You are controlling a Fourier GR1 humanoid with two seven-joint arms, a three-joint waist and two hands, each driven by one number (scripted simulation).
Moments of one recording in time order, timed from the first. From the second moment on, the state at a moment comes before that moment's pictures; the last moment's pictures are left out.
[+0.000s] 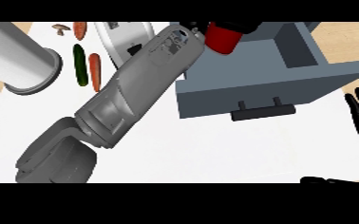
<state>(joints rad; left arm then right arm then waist) -1.46 0.00 -0.54 -0.38 0.46 0.65 -0.01 0.14 -0.04 -0.25 -2.14 -0.08 0.20 0.14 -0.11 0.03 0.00</state>
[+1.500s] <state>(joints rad) -1.41 0.00 -0.60 -0.41 0.65 0.80 -0.10 0.08 -0.14 -0.17 -2.23 0.21 0.20 0.06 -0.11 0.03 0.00</state>
